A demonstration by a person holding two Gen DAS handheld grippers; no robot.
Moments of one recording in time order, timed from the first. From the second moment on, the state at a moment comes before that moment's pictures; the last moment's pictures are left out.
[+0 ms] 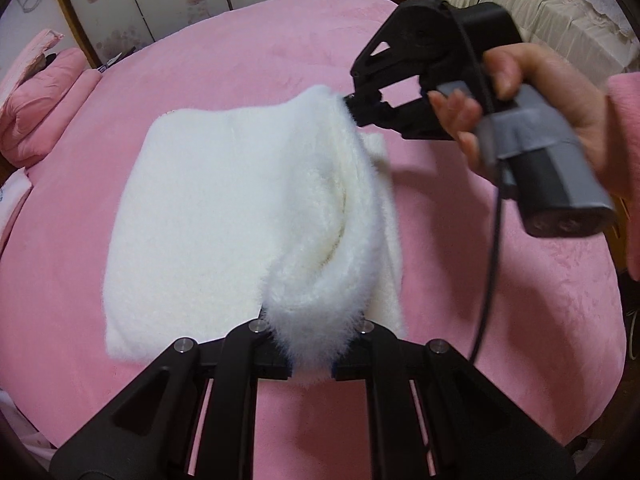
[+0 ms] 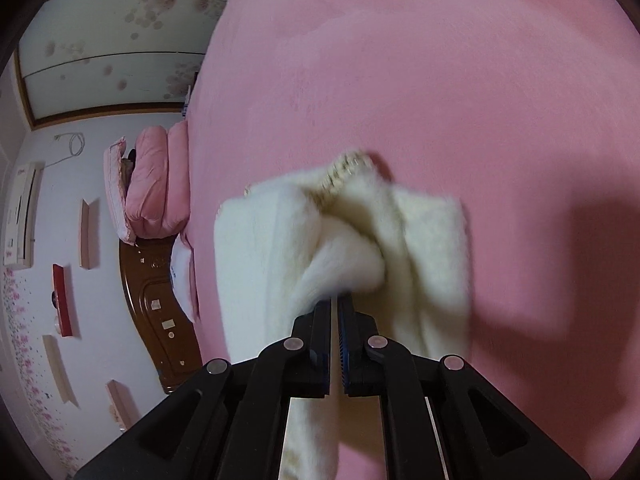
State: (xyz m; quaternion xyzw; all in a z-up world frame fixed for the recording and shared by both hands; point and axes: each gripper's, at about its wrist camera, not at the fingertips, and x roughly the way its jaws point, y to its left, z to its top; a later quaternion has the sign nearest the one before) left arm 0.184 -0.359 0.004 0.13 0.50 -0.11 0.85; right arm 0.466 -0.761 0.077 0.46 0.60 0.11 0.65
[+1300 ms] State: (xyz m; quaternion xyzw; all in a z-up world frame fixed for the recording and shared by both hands) left arm 0.252 -0.247 0.042 0.07 0.65 -0.08 0.75; right arm 0.255 -0.667 0.232 0.28 0.67 0.09 0.69
